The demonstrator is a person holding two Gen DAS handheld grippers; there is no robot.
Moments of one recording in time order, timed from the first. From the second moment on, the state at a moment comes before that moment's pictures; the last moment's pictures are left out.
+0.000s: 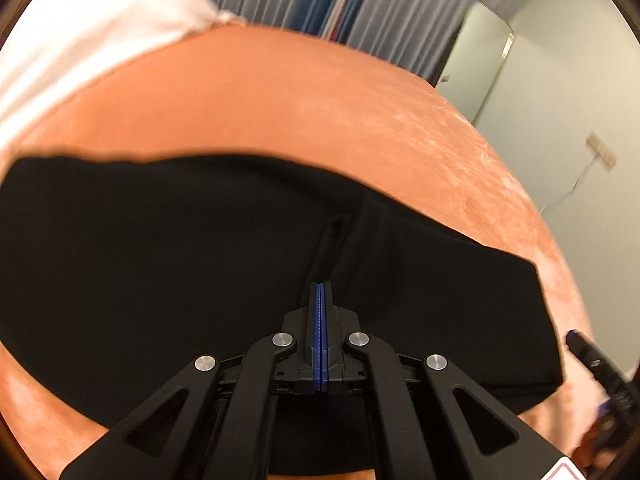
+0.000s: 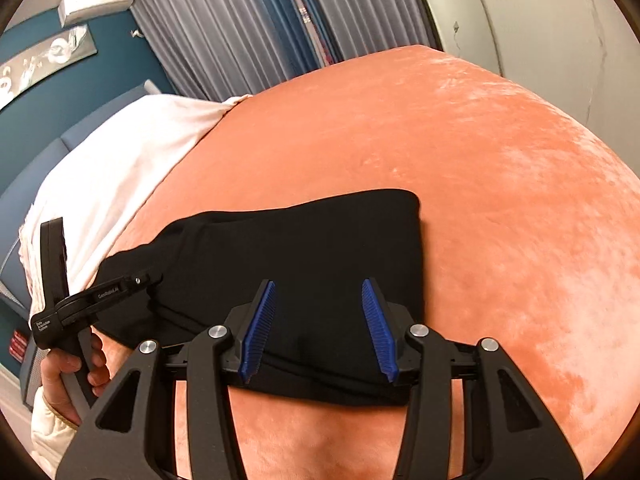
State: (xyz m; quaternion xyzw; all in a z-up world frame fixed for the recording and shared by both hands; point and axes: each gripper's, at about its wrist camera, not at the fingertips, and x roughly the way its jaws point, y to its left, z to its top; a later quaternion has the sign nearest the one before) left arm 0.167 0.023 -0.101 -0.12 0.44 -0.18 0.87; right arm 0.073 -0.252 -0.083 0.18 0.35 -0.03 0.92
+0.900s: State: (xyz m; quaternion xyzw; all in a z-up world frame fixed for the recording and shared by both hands) left arm 0.167 0.050 -0.100 -0.23 0.45 -0.20 0.84; right arm 0.097 -0.176 -0.070 0.13 0.34 0.02 0.93
